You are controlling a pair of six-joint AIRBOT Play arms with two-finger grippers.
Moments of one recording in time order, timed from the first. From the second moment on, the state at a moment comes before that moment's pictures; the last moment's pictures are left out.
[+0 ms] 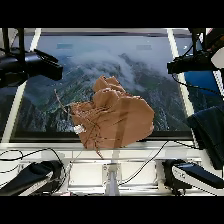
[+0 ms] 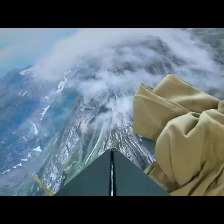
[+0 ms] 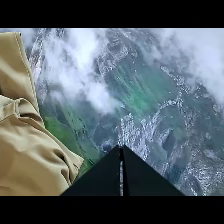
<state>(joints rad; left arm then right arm) -0.41 -0.95 1.47 1.68 -1.13 -1.48 0.08 -1.20 1.50 -1.49 1.17 1.31</state>
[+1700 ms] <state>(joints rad) -0.49 -0.85 0.50 1.13 -1.13 -1.78 0.08 -1.20 1.50 -1.48 1.15 1.31</state>
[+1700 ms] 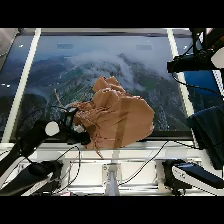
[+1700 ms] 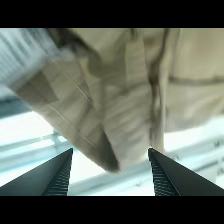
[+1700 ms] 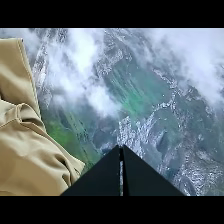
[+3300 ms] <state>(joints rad) -0.70 -0.94 0.45 1.40 -0.85 -2.71 0.08 -1.20 1.50 -1.46 1.14 1.31</state>
